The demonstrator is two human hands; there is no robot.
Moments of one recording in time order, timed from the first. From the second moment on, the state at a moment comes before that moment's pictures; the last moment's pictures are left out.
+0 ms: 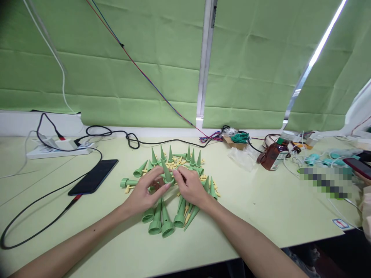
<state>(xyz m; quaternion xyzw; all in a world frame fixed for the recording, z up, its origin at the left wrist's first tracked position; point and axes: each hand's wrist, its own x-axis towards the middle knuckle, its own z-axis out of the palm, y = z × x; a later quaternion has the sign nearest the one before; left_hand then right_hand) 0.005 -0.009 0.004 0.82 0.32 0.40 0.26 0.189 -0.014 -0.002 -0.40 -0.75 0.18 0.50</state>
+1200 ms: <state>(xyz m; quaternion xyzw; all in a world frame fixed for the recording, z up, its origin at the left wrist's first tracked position) 0.009 -0.009 0.010 0.77 0.38 0.41 0.32 0.189 -0.016 -0.005 -0.40 -0.73 0.20 0.52</state>
